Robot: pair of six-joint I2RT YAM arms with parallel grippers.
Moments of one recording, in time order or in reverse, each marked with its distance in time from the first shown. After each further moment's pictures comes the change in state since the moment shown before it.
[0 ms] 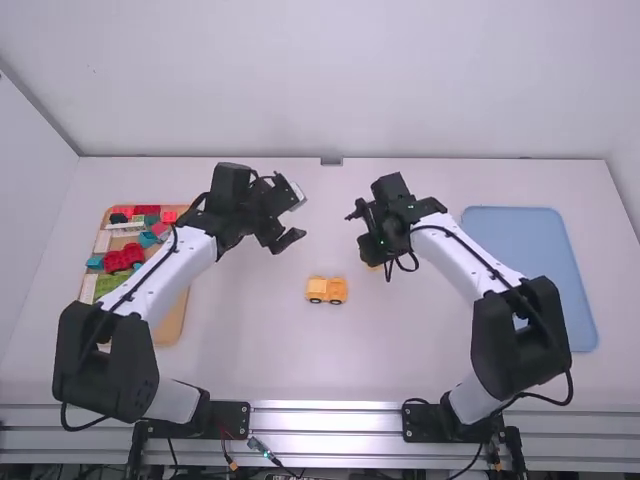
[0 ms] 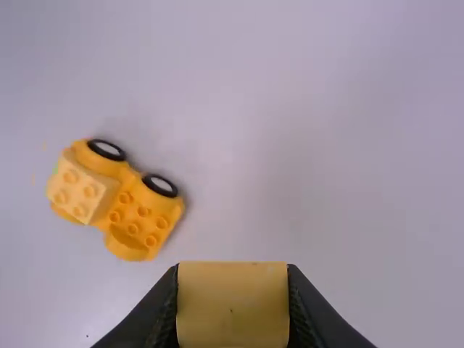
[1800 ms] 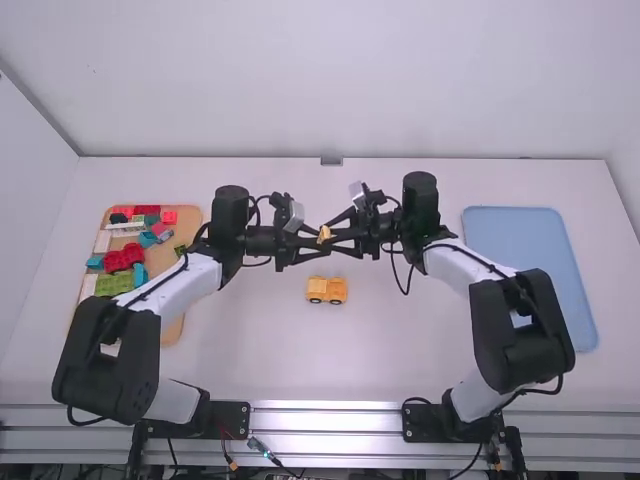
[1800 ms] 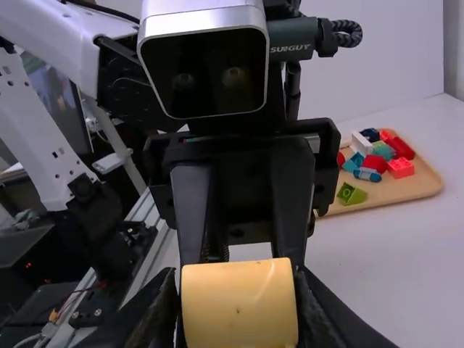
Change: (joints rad) left arm -0.006 -0.006 -0.277 0.566 0.766 -0.414; right arm -0.114 0.015 -0.294 1.267 -1.286 0.042
